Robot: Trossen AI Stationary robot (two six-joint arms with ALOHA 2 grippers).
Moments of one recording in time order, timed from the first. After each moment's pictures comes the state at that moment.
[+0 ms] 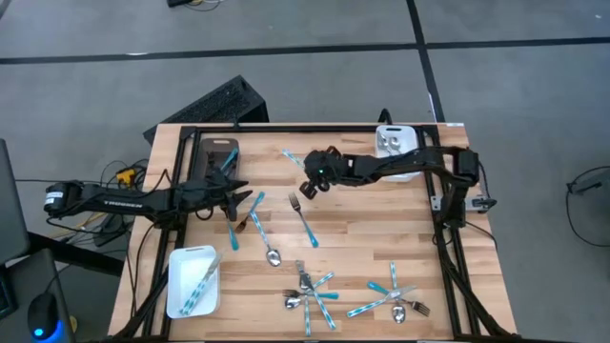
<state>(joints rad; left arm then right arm) 0.13 0.66 0.03 0.37 -0.30 -0.25 -0.20 1.83 1.19 -0.09 0.28 0.25</state>
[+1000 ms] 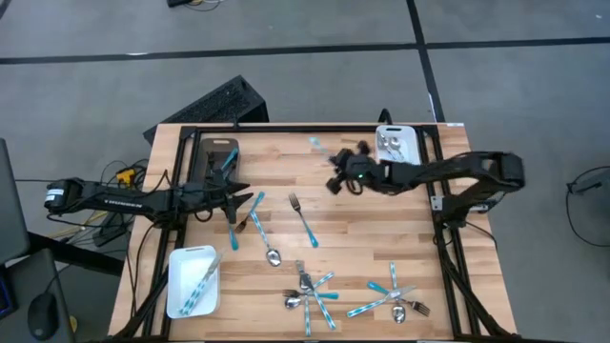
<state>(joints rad) 0.09 0.67 0.03 0.40 -0.29 -0.29 -0.18 1.45 0.81 0.10 0.55 0.12</state>
